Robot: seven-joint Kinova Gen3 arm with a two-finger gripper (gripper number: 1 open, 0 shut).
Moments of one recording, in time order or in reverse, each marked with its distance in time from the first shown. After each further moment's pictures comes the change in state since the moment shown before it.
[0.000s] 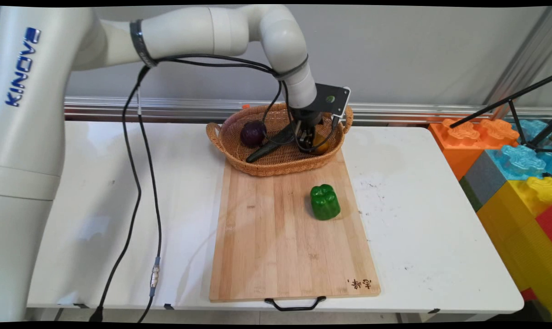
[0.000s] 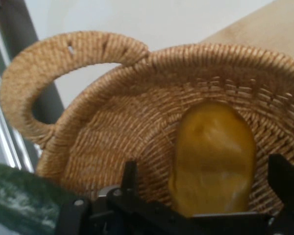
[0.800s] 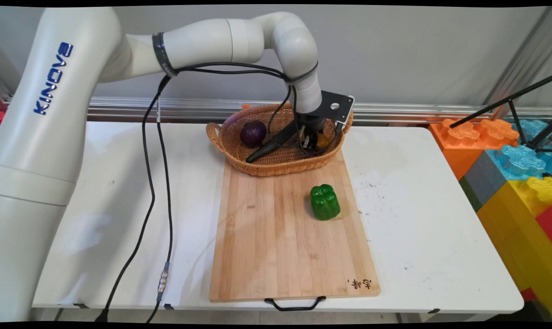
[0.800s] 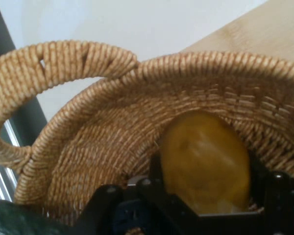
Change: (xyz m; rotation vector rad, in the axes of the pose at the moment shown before) arm 0.008 -0.008 0.026 -0.048 -0.024 0.022
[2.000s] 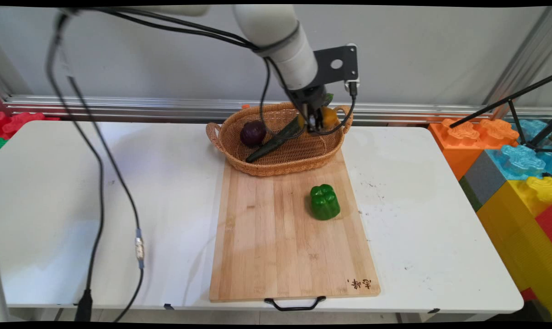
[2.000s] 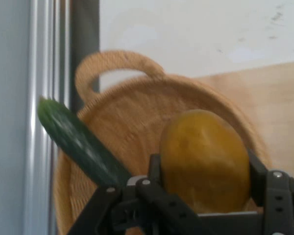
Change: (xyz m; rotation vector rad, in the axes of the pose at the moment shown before) arm 0.022 0.068 -0.159 0.169 0.067 -0.359
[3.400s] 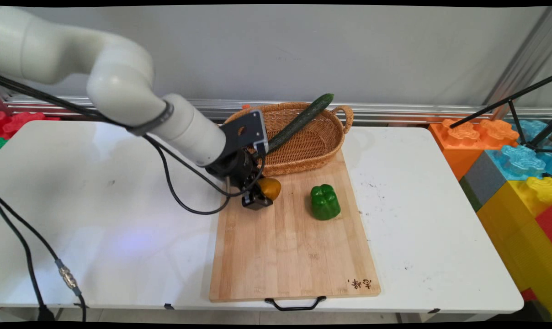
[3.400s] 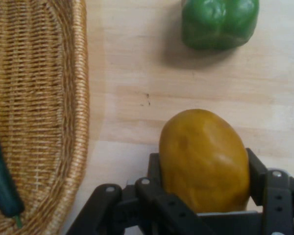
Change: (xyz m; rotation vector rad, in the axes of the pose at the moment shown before) arm -0.162 0.118 -0.008 -0.226 0.102 -0.277
